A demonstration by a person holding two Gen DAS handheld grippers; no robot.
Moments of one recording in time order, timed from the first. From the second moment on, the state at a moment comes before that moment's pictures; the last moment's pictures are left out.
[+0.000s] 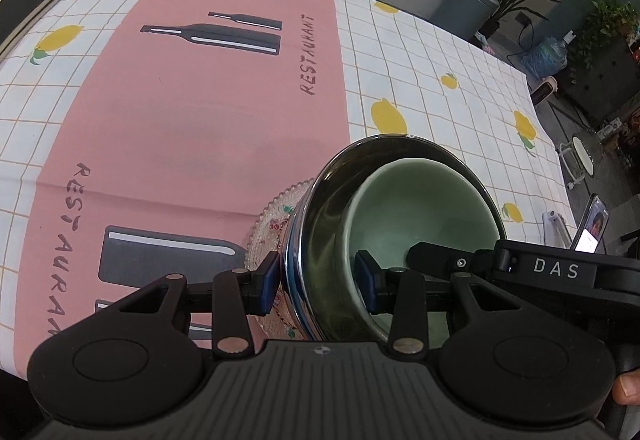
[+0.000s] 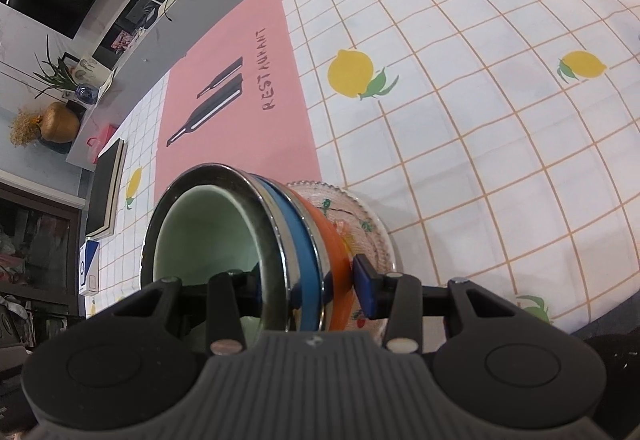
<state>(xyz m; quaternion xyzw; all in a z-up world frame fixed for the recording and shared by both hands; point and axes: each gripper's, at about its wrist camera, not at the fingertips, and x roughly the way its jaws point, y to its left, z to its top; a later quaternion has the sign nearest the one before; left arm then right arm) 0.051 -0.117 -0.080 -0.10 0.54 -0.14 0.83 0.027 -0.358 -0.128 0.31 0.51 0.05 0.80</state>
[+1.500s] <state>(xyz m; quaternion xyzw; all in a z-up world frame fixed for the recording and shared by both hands) -0.050 -0.077 0.035 0.07 0.26 -0.10 0.96 -0.073 -0.277 -0.002 0.06 0.30 0.07 0.95</state>
